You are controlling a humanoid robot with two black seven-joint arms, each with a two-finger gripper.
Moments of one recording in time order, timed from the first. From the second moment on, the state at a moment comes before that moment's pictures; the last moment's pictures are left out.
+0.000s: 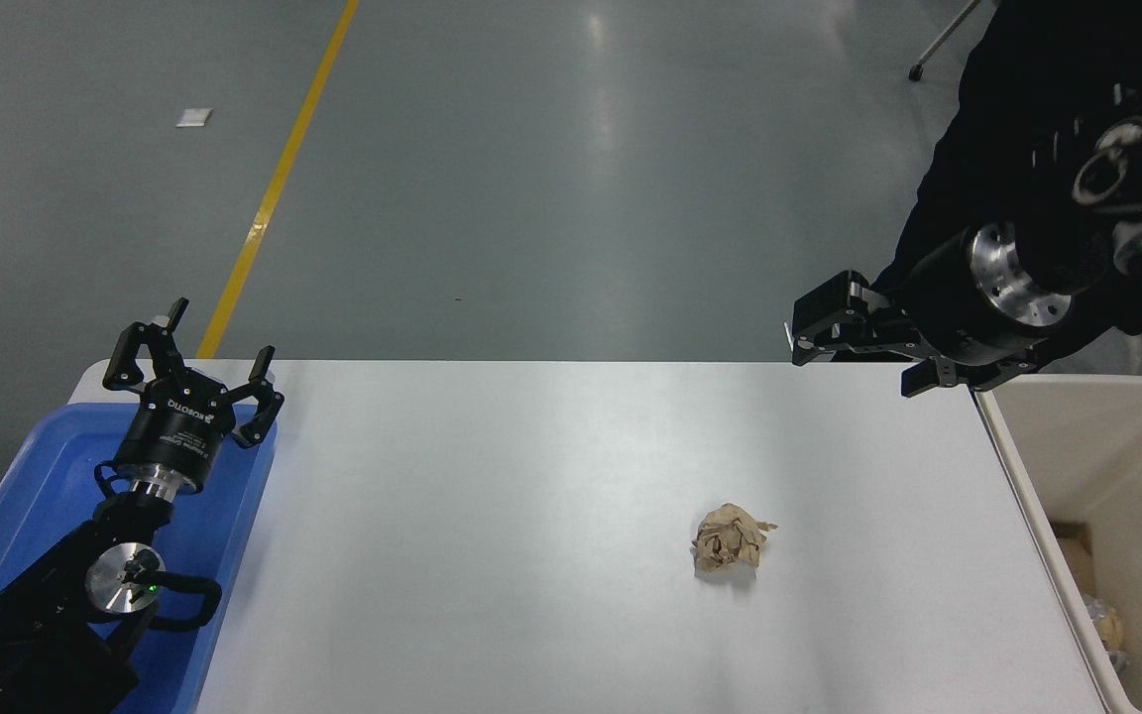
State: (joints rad) left arm -0.45 0.28 -1.07 -0.58 0.20 -0.61 -0.45; right arm 2.14 -0.38 -1.19 1.56 0.07 0.35 -0.14
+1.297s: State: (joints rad) left arm -0.45 0.28 -1.07 -0.58 0.20 -0.61 -0.45; right arm 1.33 -0.22 -0.85 1.05 0.07 0.14 -0.14
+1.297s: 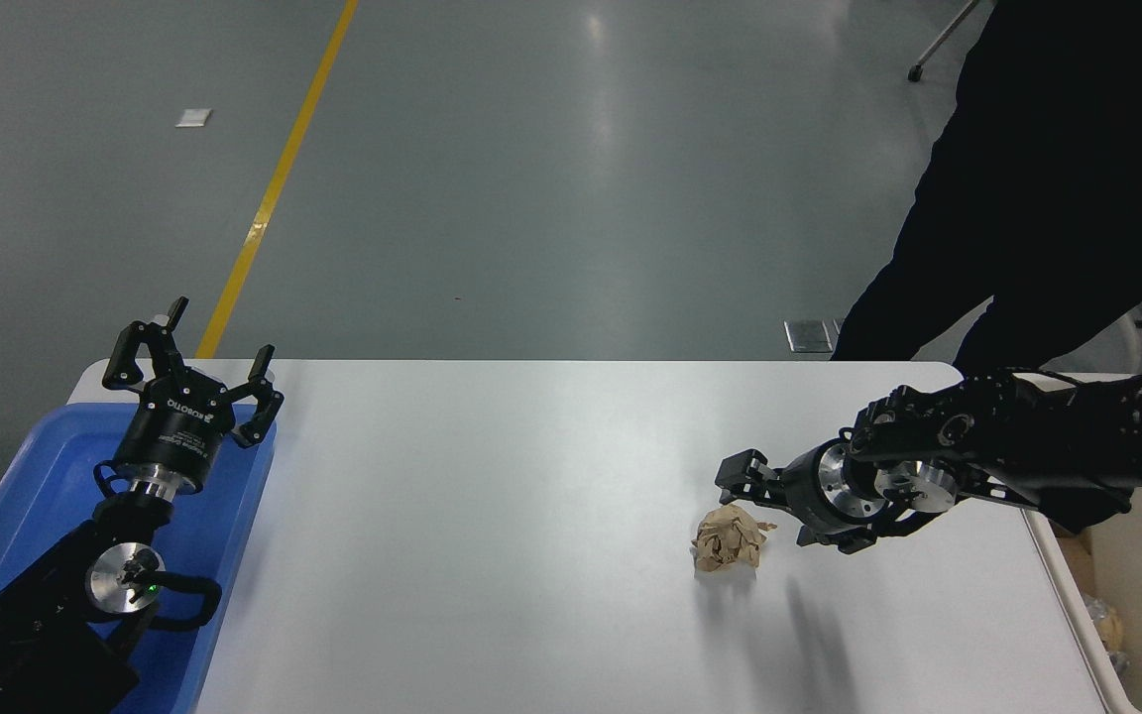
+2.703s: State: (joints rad) left arm -0.45 0.28 -1.07 -0.58 0.20 -0.61 -0.45; right arm 1.19 -0.13 -0.79 0.85 0.02 0.09 -0.14
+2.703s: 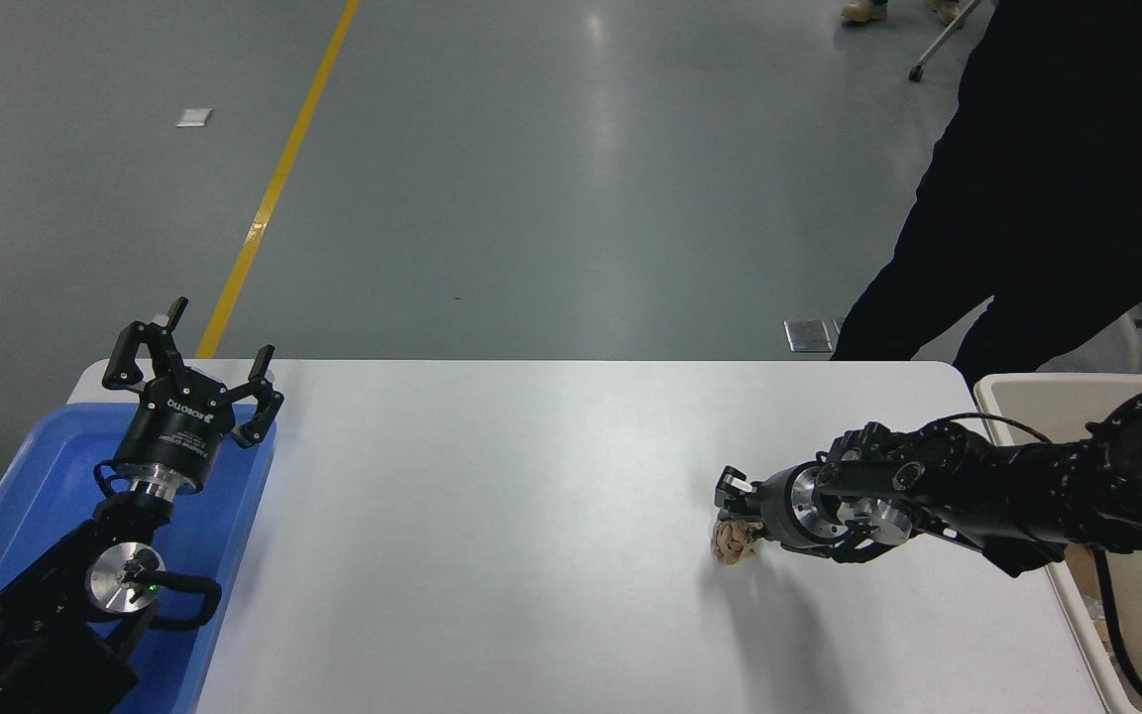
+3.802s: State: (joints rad) left arm -0.45 0.28 -1.07 -0.58 0.20 -0.61 -0.45; right arm 1.90 -0.58 -0.95 1.27 0.02 0.22 -0.14
